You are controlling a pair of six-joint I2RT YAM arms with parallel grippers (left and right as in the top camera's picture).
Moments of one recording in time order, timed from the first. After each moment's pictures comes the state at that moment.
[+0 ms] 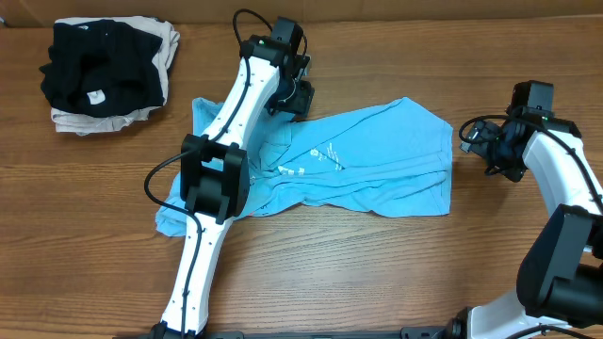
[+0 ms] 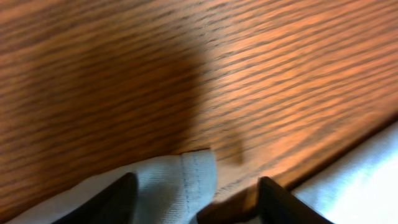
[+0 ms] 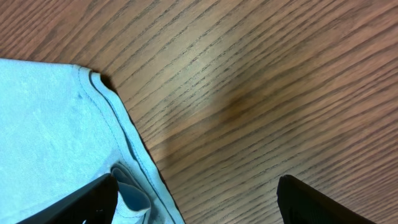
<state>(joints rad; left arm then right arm) -0.33 2.65 2.48 -1.19 0.13 -0.07 -0.25 1.76 1.21 -0.72 0.01 0.36</state>
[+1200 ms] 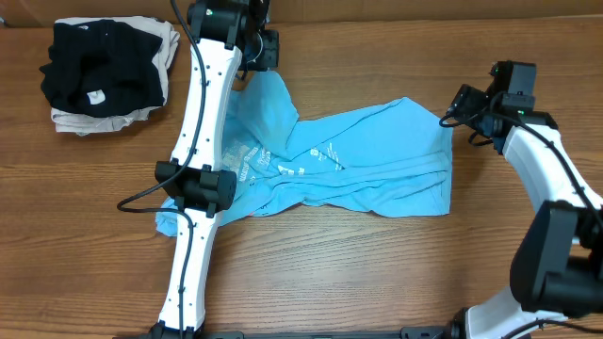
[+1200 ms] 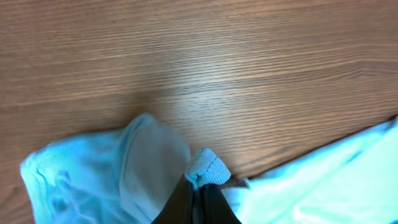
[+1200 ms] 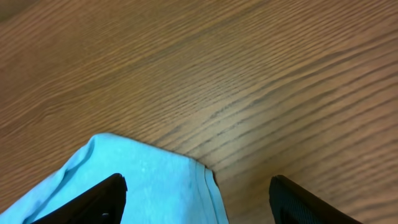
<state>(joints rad) -0.24 2.70 3.12 -1.55 0.09 -0.21 -0.14 1.79 1.23 -0.37 0.00 0.33</state>
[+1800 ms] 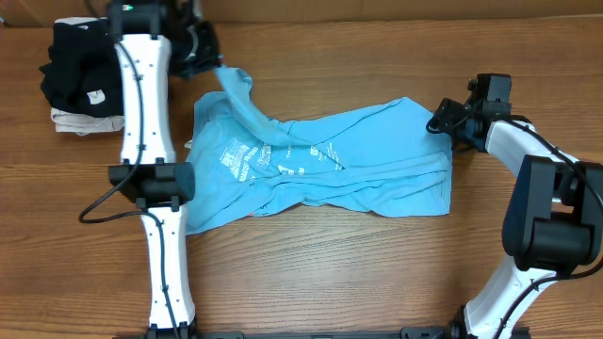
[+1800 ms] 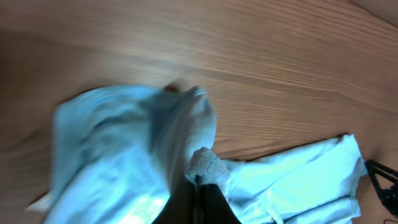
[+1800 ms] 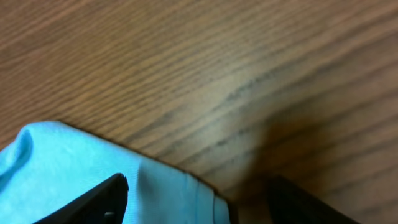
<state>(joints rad) 0.02 2.69 3.12 -1.66 0.37 -0.32 -0.14 2.02 1.24 -0.25 -0.10 0.33</state>
